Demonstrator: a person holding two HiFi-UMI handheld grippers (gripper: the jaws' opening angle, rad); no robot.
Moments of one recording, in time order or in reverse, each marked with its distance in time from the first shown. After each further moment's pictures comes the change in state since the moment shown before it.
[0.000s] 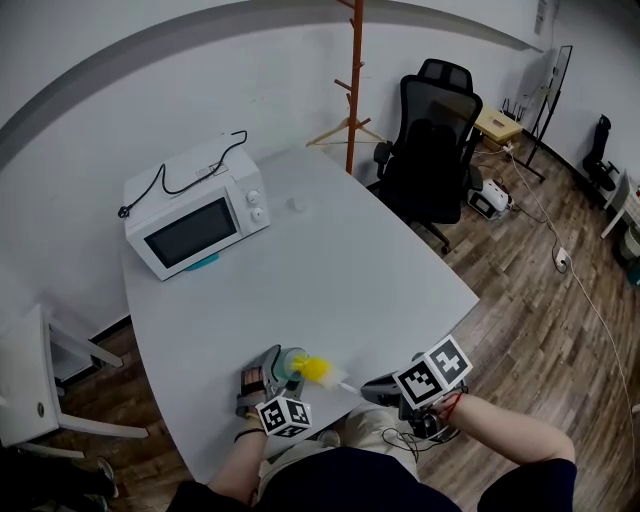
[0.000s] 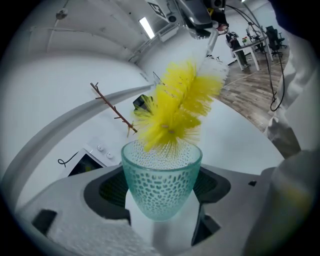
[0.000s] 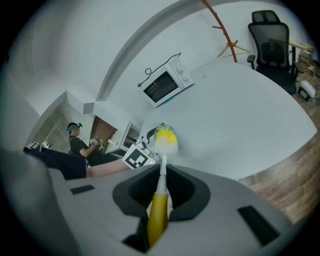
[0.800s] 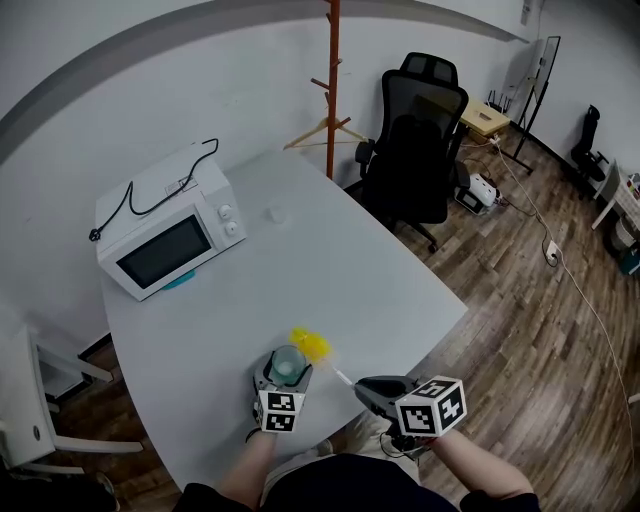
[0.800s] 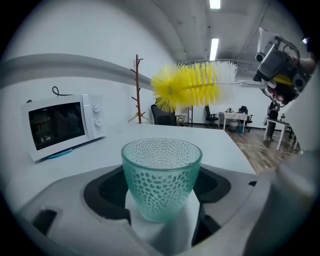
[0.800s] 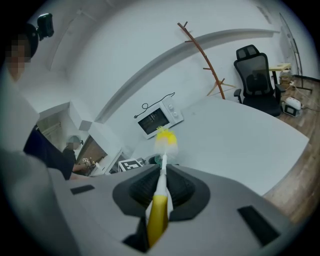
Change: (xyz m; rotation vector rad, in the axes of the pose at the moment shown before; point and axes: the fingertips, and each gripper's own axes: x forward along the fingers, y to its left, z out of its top) left arm 0.078 -0.018 0.020 -0.703 -0.090 -0.140; right arm -0.024 -0.053 0.046 -0.065 -0.446 -0.082
